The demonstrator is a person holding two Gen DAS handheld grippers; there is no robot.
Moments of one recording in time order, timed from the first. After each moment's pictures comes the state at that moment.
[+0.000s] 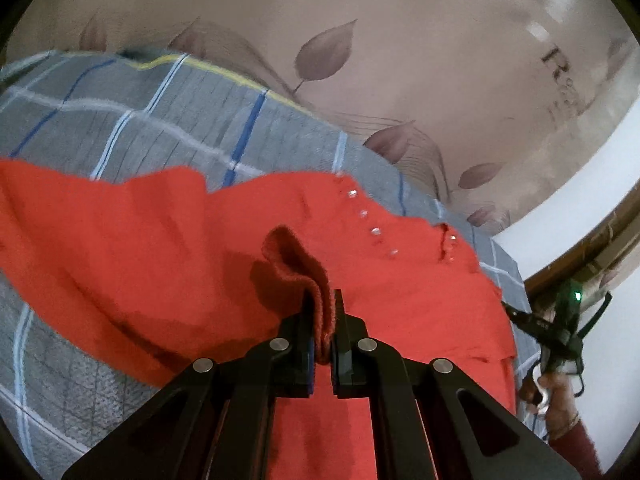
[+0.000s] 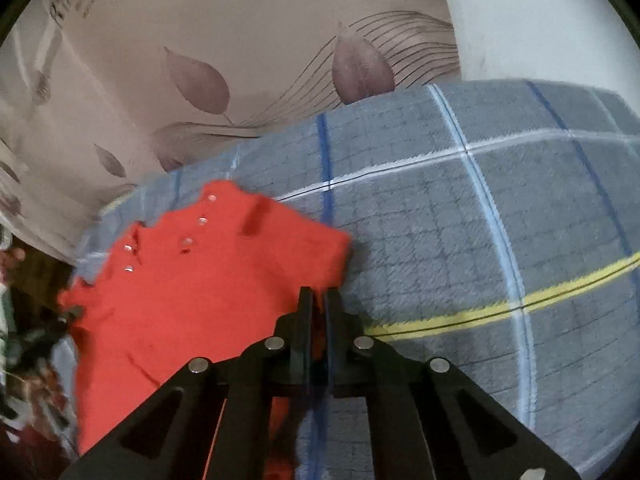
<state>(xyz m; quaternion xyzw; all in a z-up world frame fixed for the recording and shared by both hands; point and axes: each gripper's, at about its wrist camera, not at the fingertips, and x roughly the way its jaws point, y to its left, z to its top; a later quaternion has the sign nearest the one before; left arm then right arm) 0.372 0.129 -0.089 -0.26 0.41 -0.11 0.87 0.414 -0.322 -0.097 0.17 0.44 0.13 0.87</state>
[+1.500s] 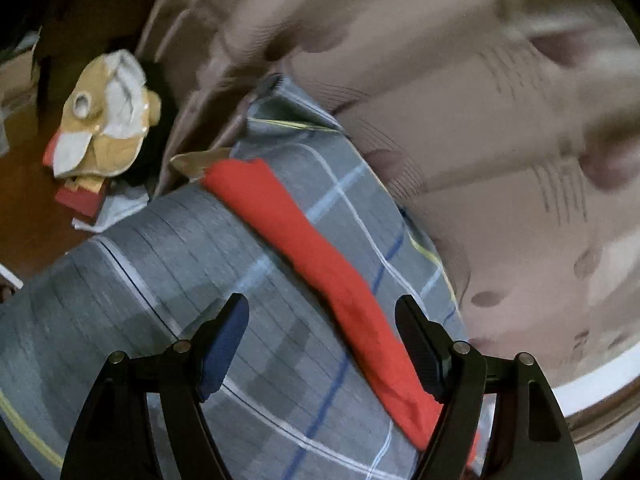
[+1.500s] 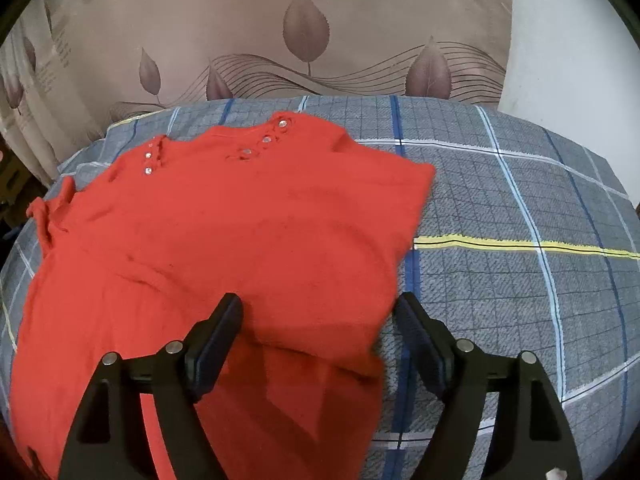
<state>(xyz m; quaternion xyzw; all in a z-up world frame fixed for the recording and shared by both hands) 0.278 0.478 -0.093 -0.48 0.31 0.08 0.81 0.347 -0.246 -0.106 0.01 0.42 0.11 0.90</state>
